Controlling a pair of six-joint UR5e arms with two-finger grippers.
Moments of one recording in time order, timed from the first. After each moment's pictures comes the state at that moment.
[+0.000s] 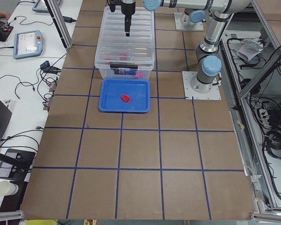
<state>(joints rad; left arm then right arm) -1.57 -1.61 -1.49 -1.57 1.60 0.03 1.60 -1.41 1.35 -1.49 -1.57 0.00</state>
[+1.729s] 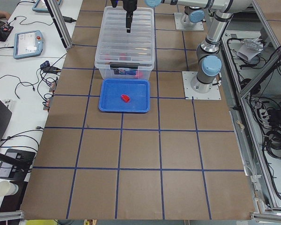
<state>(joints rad) -1.60 -1.60 -1.49 -1.57 1.60 0.03 1.58 -1.36 1.63 -1.80 -1.63 -0.04</state>
